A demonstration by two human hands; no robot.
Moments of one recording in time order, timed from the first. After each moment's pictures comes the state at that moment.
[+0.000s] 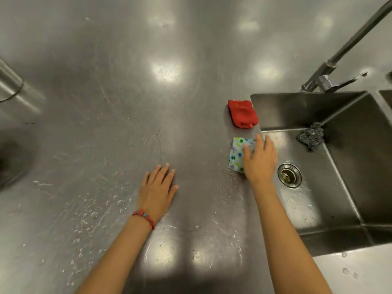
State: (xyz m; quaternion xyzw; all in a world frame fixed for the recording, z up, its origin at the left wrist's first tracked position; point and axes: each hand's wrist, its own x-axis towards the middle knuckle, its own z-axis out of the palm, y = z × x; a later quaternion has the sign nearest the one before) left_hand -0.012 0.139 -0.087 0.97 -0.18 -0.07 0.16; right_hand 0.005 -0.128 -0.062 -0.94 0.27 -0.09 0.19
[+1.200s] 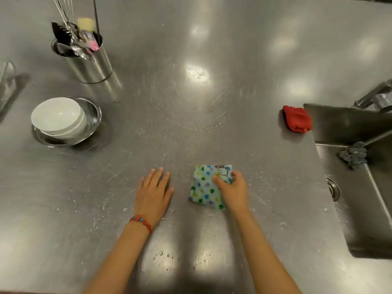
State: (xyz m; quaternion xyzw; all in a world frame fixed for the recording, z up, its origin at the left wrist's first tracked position) left_hand -0.080 0.305 -0.065 0.98 -0.05 -0.05 0.19; right_hand -0.071 0.101 -0.050 -0.74 0.29 0.06 0.61
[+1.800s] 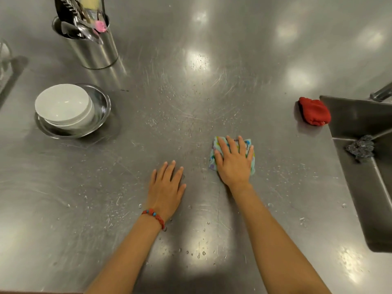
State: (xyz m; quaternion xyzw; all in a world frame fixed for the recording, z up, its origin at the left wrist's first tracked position) left_hand -0.073 0.324 -0.085 0.98 -0.10 -0.08 0.18; right_hand -0.012 0.128 -0.089 -0.99 0.04 0.02 0.09
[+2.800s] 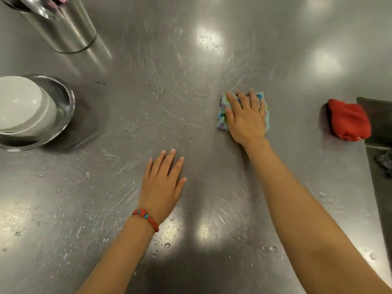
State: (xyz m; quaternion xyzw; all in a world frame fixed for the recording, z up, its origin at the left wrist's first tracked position) left_hand 0.002 0.282 -0.093 0.99 -0.10 -0.04 0.13; right_hand 0.158 0.073 -0.106 -0.99 -0.03 -0.01 0.10
